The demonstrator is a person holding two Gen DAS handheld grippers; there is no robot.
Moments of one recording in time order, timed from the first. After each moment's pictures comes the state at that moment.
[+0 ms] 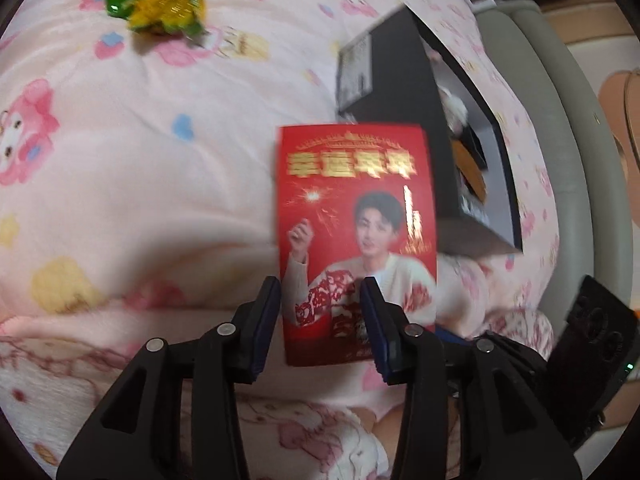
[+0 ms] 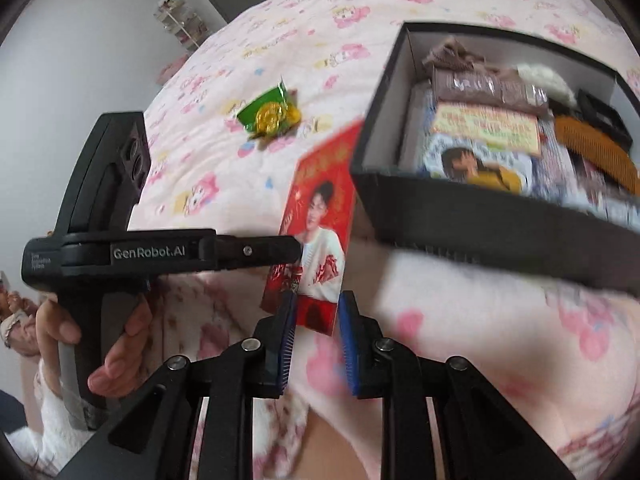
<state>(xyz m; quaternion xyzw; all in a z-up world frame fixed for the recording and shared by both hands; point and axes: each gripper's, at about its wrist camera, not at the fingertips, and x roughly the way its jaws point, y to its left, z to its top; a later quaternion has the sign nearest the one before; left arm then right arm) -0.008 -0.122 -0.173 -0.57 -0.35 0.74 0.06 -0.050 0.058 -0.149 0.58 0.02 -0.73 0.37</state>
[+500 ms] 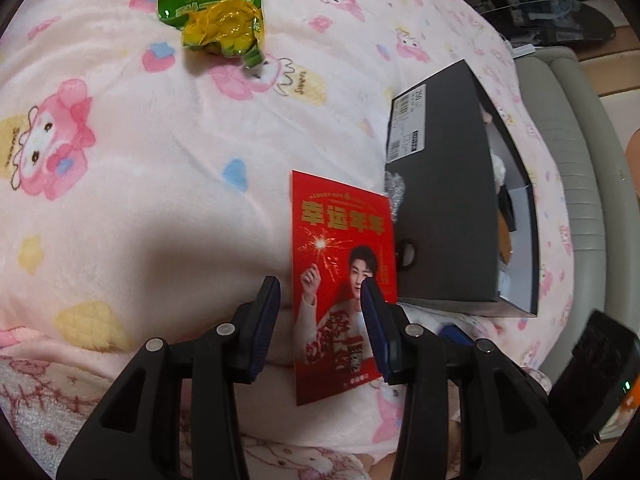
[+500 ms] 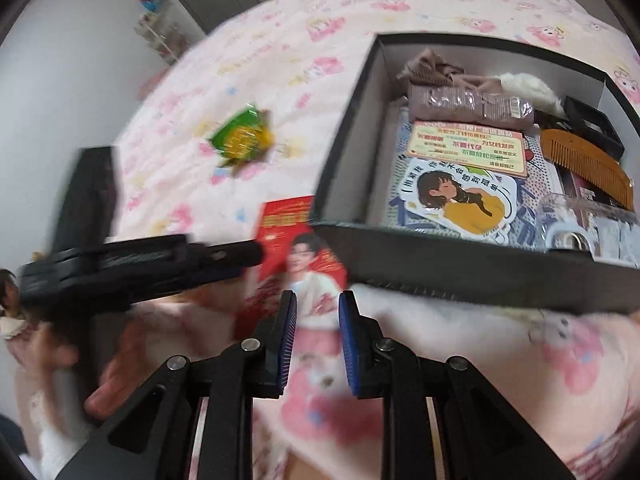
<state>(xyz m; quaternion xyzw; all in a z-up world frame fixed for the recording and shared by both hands) -0.029 -0.150 -0.184 -0.55 -0.38 0.74 -0.04 -0.090 0.035 -0.167 0.57 0.03 -0.76 0.32</state>
